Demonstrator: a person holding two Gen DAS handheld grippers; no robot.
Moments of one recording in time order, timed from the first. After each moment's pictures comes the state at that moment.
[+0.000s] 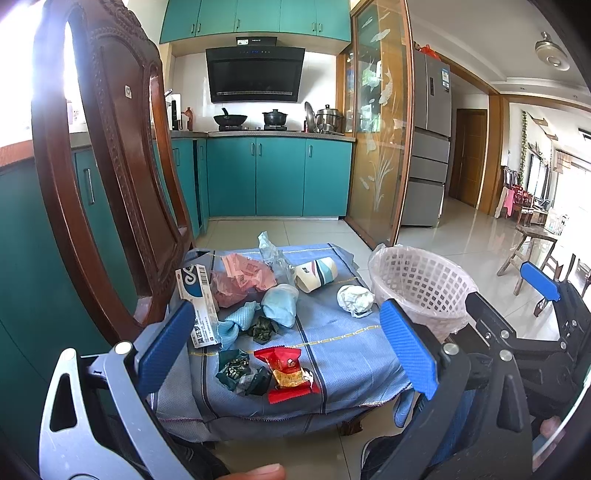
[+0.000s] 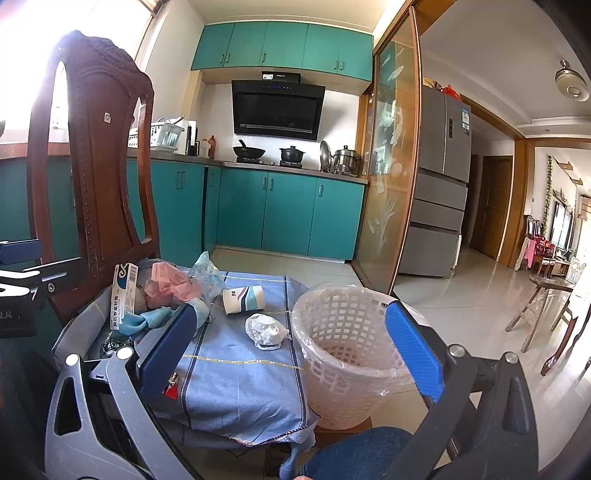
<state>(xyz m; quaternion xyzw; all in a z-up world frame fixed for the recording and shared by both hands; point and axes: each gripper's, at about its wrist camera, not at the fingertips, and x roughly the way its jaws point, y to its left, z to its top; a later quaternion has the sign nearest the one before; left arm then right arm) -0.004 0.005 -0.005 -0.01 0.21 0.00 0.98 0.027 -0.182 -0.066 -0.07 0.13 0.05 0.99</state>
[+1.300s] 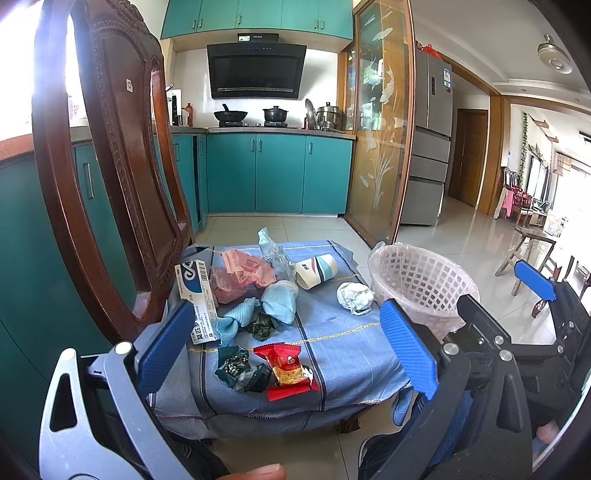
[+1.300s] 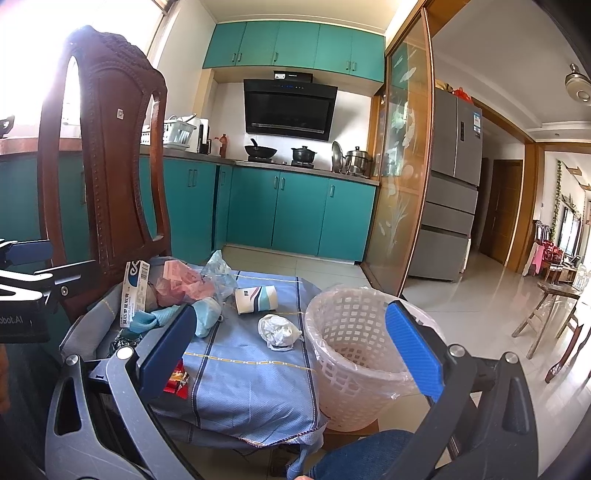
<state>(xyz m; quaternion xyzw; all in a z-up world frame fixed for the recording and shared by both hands) -0.004 0.005 -0.009 -0.02 0.22 0.00 0.98 0.027 -0.172 -0.063 -0.08 0.13 0.07 0.99</state>
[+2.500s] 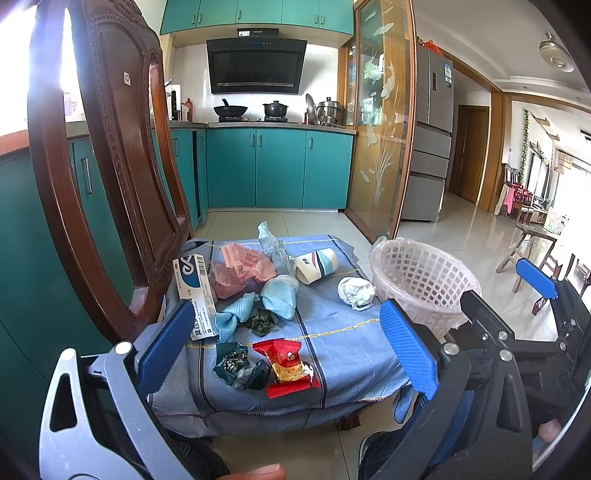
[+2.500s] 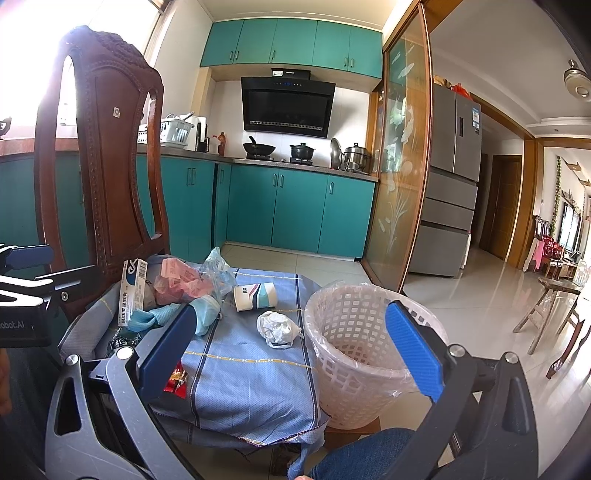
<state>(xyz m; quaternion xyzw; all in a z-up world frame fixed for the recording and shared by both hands) 0.000 0.006 -0.013 -0.02 0.22 0.00 0.97 0.029 -0.170 -0.064 -0.07 0.14 0.07 0.98</state>
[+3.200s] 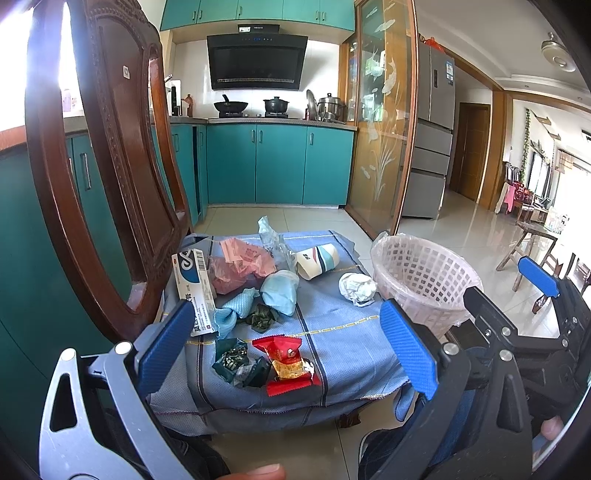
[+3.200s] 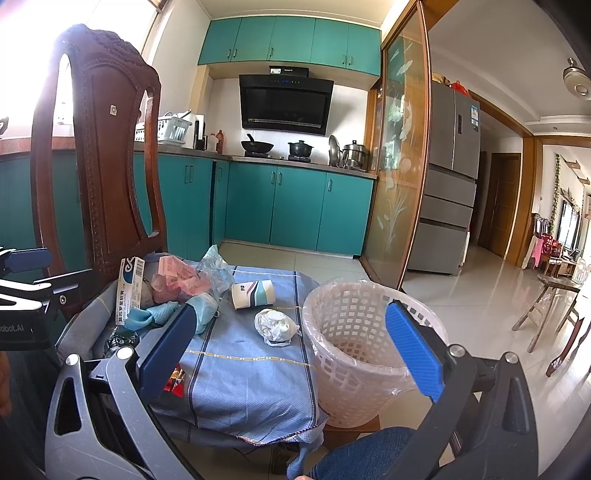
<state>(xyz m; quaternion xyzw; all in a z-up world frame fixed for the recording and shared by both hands) 0.003 0.007 -0.020 -0.02 0.23 0.00 0.97 0.035 -0.175 -0.072 -0.07 0.14 0.07 0.98</state>
